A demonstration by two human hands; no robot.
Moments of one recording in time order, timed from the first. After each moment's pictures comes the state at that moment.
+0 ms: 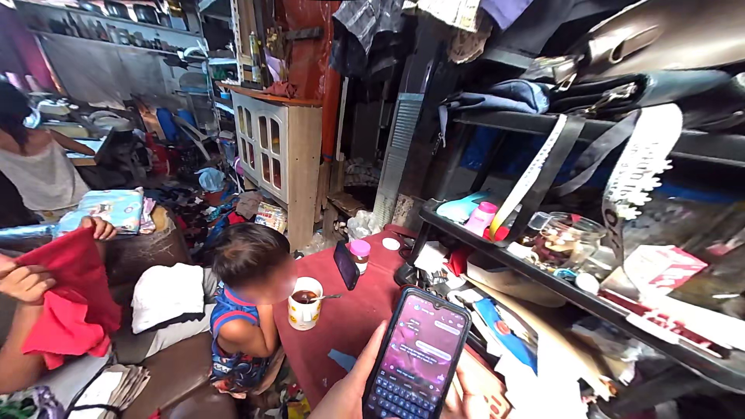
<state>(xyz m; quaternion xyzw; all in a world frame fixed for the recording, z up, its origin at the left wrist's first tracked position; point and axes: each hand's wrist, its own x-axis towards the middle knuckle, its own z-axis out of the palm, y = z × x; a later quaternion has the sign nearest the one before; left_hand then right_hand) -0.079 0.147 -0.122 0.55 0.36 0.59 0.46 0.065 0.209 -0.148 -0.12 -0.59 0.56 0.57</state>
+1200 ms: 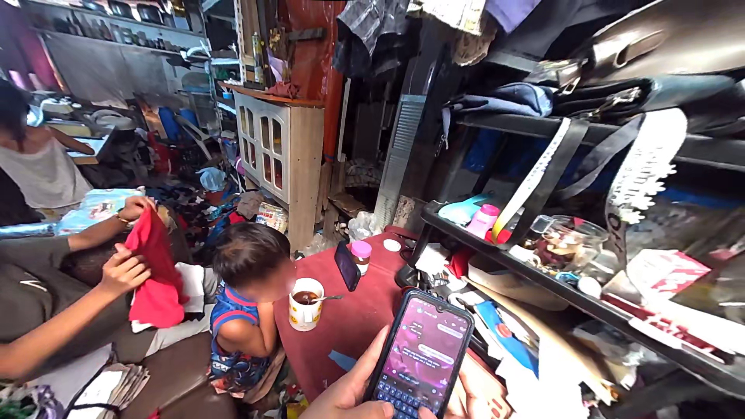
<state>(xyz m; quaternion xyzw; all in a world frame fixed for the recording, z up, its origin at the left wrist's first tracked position) -0.090 0.143 -0.115 0.51 0.30 0.57 0.57 0.060 0.207 -0.143 -0.14 -0.52 0.61 0.58</state>
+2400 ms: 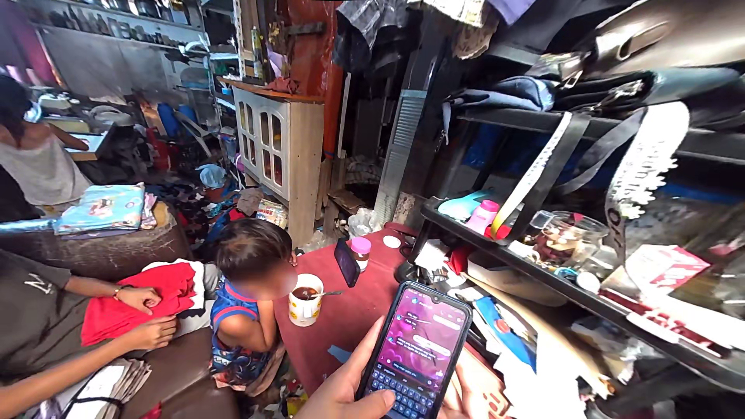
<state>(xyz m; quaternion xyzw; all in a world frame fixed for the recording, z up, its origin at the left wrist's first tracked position) -0.087 0.145 -0.115 0.48 0.37 0.59 0.53 0.068 0.207 -0.142 -0.08 -0.55 0.63 0.55</state>
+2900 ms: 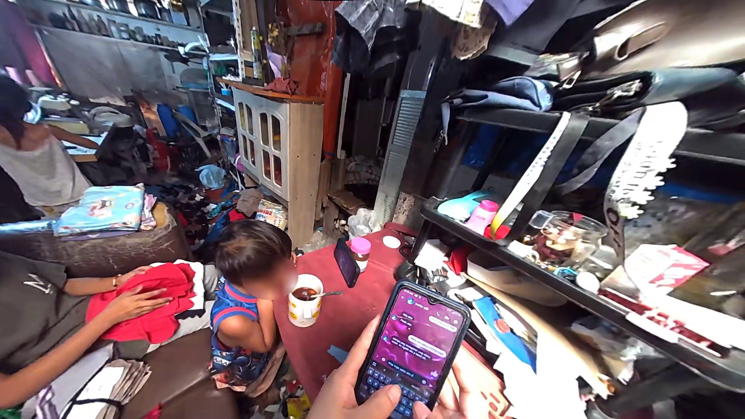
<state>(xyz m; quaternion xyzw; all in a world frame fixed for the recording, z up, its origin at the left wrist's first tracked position) -0.070 0.142 -0.116 0.49 0.42 0.64 0.42 0.061 0.199 -0.135 -0.11 -0.55 0.60 0.57</state>
